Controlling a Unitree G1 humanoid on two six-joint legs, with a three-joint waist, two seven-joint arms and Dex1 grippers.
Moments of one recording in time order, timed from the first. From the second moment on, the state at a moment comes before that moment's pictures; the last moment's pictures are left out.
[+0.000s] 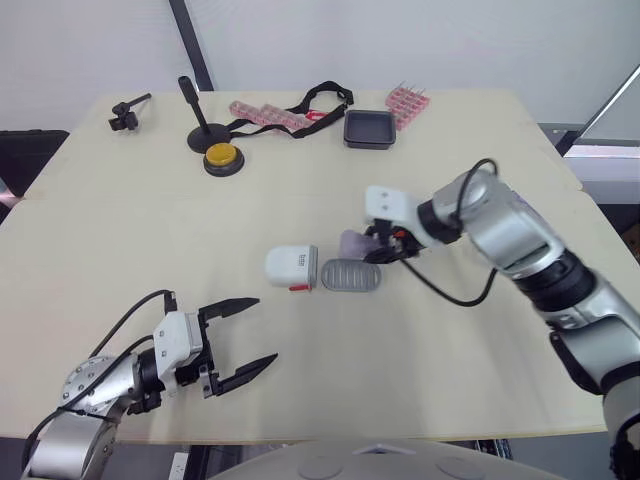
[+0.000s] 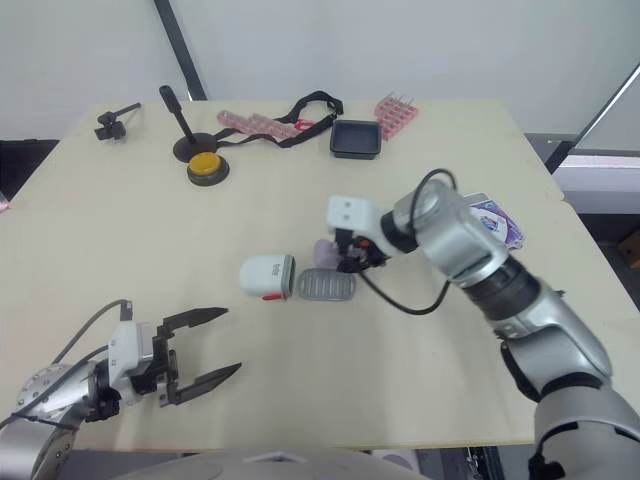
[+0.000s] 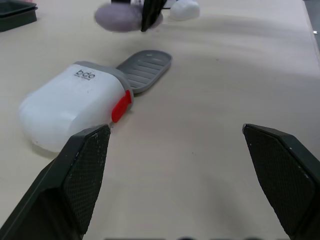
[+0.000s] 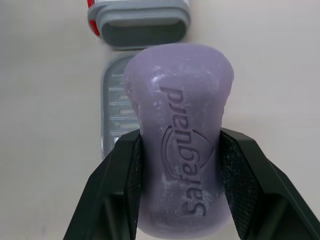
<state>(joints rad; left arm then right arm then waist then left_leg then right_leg) 0.38 0.59 0.10 -0.36 -0.46 -0.13 -1.06 -0.83 -0.55 0.59 -0.19 -0.01 0.94 1.22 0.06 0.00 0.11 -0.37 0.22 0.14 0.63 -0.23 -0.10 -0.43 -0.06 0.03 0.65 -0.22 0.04</state>
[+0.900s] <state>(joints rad) 0.34 0.62 0.09 -0.55 -0.48 0.10 -0.93 -0.87 -0.51 0.72 -0.20 0.03 1.00 1.14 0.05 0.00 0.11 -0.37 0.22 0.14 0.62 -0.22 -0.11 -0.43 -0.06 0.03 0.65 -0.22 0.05</state>
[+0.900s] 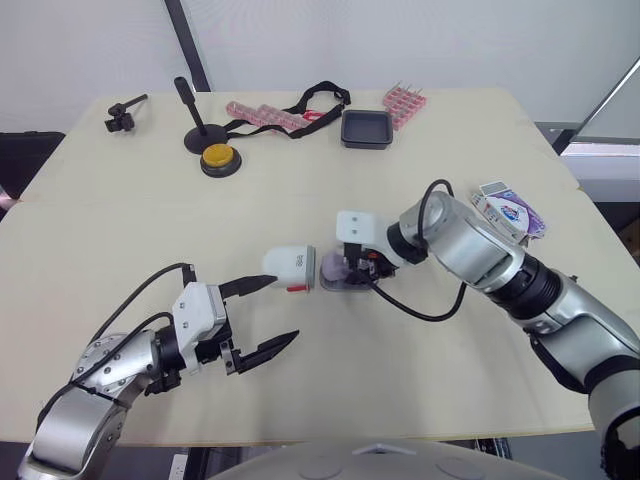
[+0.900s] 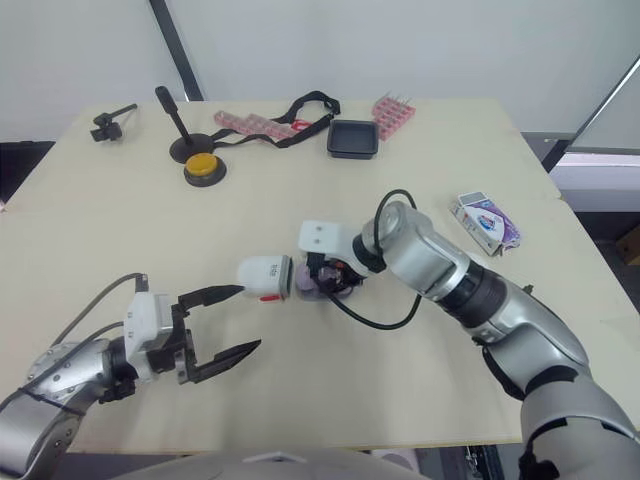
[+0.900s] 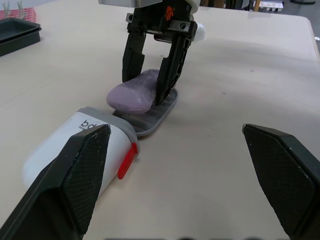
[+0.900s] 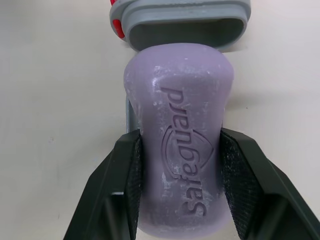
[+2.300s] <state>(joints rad) -0.50 0.64 -0.17 0.34 -0.25 -0.15 -1.43 0.16 -0.56 -0.09 -0.38 0.43 0.06 1.16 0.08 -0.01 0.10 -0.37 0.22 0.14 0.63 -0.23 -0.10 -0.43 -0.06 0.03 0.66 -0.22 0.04</state>
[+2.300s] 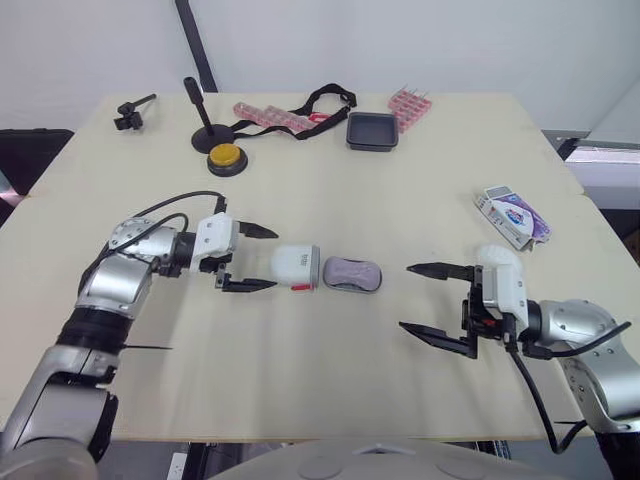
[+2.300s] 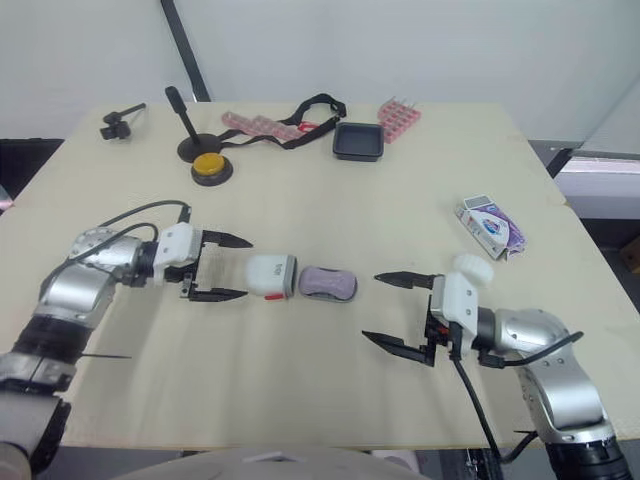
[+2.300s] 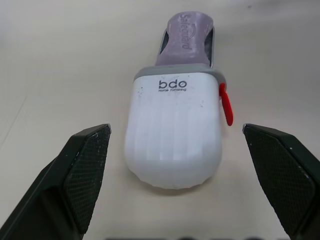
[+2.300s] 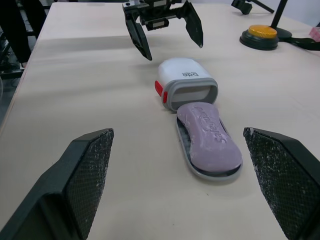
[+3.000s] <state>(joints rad) -0.60 0.55 -0.28 0.48 -0.11 -0.23 -1.42 0.27 -0.57 -0.10 -0.36 0.43 -0.04 1.10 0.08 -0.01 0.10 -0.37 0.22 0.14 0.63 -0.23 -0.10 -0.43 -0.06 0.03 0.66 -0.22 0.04</state>
